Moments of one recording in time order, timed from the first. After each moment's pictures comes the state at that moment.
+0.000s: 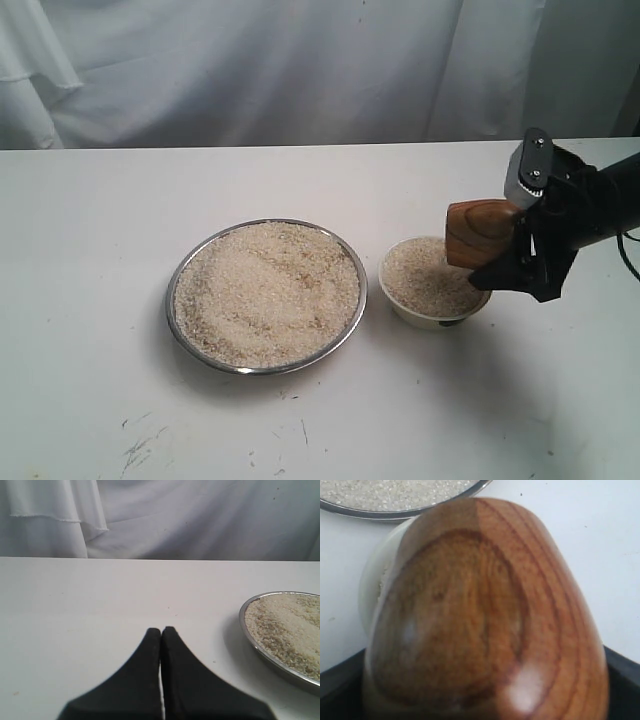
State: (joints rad) left arm 0.01 0.01 0.00 -0.04 0.29 0.01; right arm 0.07 1.87 -1.08 0.95 0.82 -1.94
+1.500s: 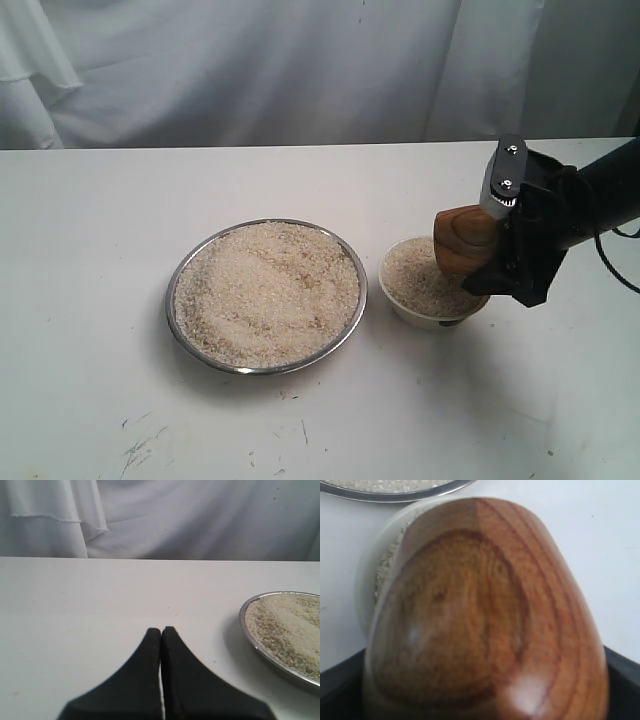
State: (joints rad) left arm 0.01 0.01 0.00 -0.04 0.29 0.01; right arm 0.16 1.84 -1.08 0.80 0.72 -1.80
